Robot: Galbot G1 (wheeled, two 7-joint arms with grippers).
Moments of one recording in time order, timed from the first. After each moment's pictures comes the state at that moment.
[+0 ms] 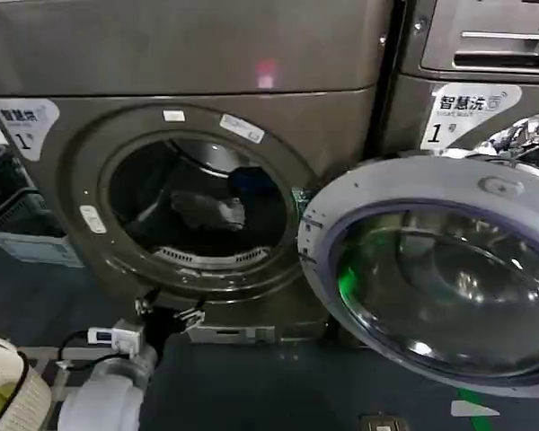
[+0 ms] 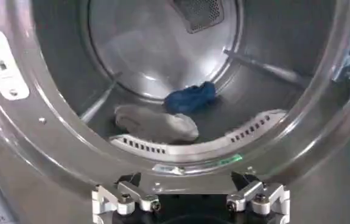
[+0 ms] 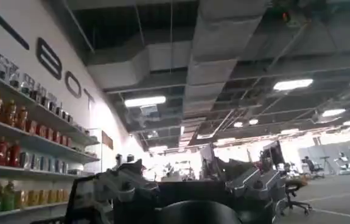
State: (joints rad) left arm 1.38 -1.45 -0.62 -2.25 0.13 0.74 0.23; right arm -1.61 1.10 2.34 1.54 0.58 -0.06 0.08
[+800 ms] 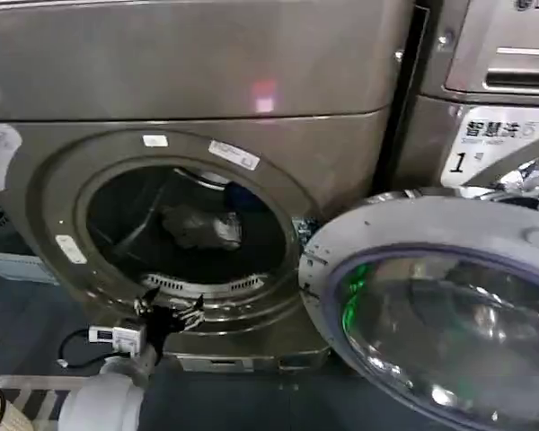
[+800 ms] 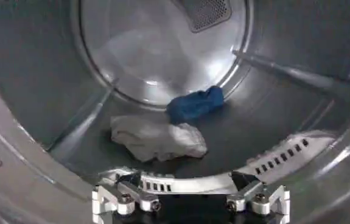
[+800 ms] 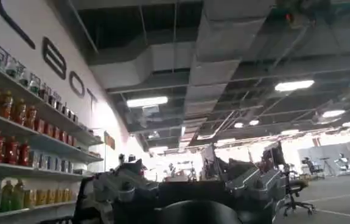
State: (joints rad) left arm 1.38 -1.46 -0.62 -2.24 0.13 0.74 0.22; right arm -1.62 1.11 2.36 1.53 0.58 -0.05 0.08
